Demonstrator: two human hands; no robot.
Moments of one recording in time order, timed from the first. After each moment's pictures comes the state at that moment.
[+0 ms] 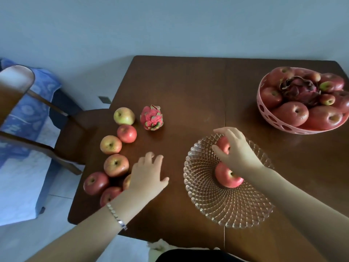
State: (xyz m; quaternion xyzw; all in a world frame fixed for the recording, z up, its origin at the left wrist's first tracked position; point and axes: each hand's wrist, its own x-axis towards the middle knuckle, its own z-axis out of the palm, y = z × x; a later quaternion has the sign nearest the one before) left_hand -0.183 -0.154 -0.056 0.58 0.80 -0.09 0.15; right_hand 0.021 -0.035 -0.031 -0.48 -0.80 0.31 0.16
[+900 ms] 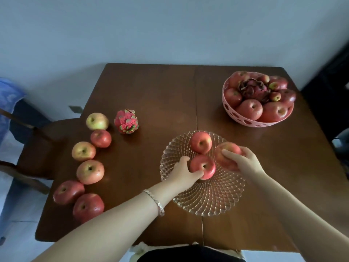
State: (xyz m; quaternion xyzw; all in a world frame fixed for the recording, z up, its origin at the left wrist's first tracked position) left_hand -0.068 -0.113 -0.071 0.44 0.71 0.17 0.52; right_hand 0.109 -0.050 -0.057 -0.67 -0.39 0.57 0.26
